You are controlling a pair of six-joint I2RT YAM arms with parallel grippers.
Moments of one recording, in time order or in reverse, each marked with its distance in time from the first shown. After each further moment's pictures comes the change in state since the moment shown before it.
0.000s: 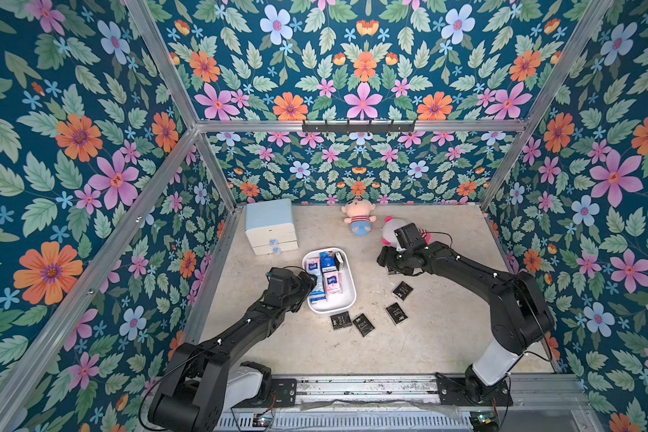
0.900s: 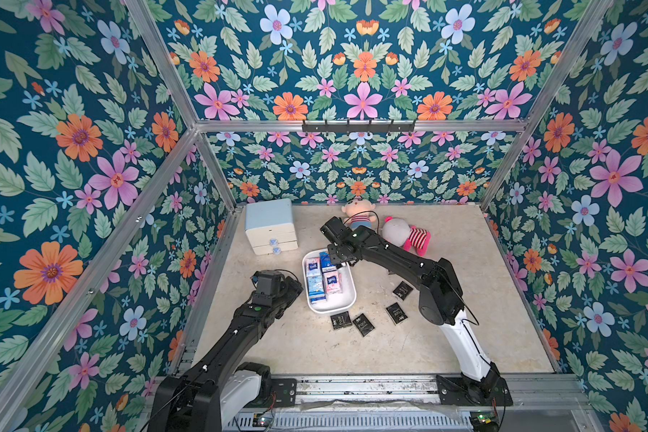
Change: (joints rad) left arm 0.130 -0.183 0.039 -0.370 -0.098 0.155; right arm 0.384 0.608 0.981 -0.449 0.351 -0.229
